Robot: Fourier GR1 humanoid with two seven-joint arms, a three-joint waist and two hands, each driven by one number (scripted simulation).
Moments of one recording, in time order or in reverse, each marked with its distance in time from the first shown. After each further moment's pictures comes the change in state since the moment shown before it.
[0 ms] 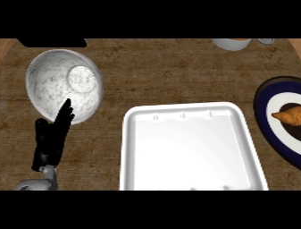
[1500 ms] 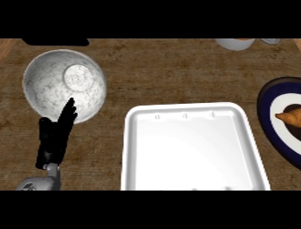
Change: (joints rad) left arm -0.018 -0.019 0.010 0.029 -0.008 -0.016 -0.018; right arm -0.001 -0.168 -0.090 0.237 -0.046 -0.068 -0.075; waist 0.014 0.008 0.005
